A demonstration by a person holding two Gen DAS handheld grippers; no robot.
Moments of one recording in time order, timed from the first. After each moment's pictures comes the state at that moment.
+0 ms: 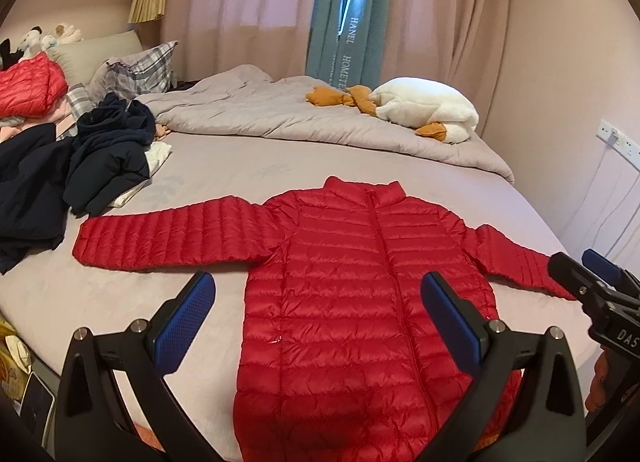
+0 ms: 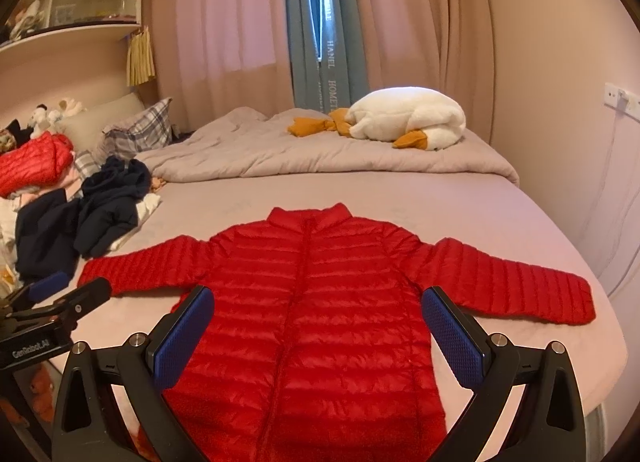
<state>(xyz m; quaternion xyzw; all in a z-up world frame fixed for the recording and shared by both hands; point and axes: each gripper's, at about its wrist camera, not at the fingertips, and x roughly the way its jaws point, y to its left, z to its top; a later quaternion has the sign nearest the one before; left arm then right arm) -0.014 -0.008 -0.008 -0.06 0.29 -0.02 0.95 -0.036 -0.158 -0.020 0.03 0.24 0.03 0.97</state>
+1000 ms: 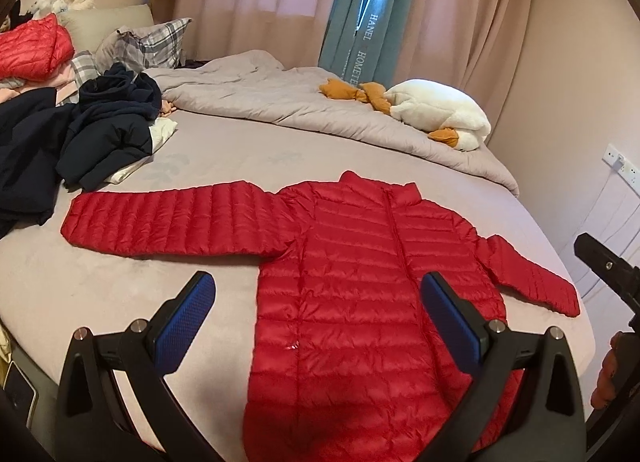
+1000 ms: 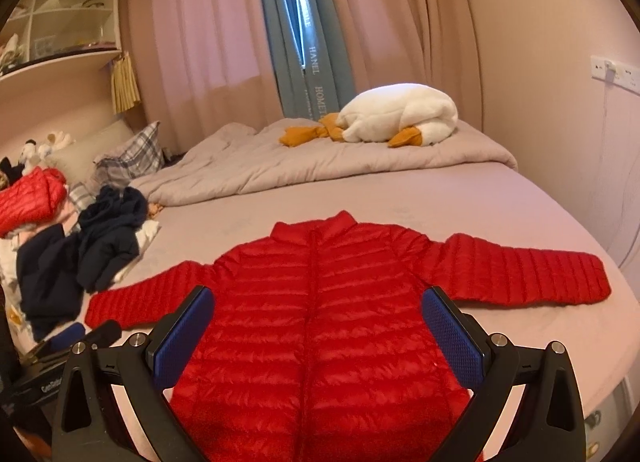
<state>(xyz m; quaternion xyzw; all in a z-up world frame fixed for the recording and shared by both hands) 0.015 0.034 -0.035 -0.11 0.31 -0.02 0.95 -0.014 -0.149 -0.019 0.08 0.23 0.01 0.97</state>
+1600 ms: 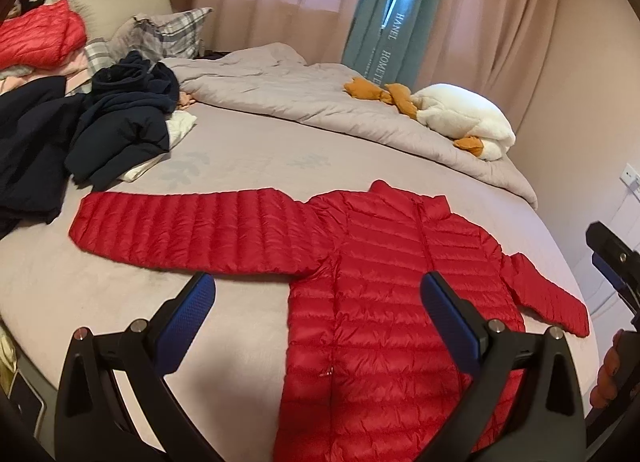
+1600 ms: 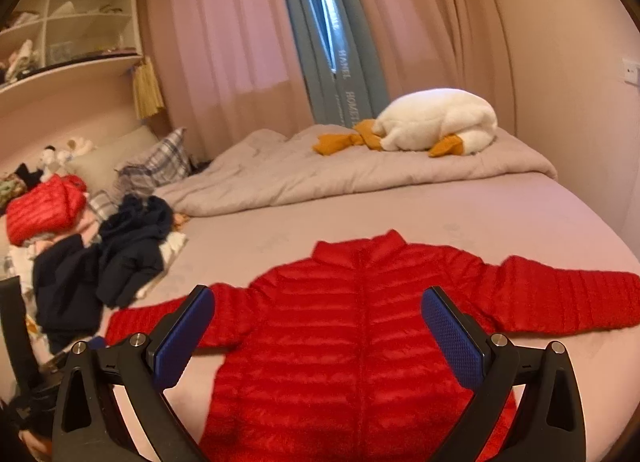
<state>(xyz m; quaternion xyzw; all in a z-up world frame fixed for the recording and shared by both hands) 0.039 0.070 -0.034 -0.13 0.31 0.01 0.94 0.022 -0.120 -0.012 0.09 0.21 0.07 0.97</state>
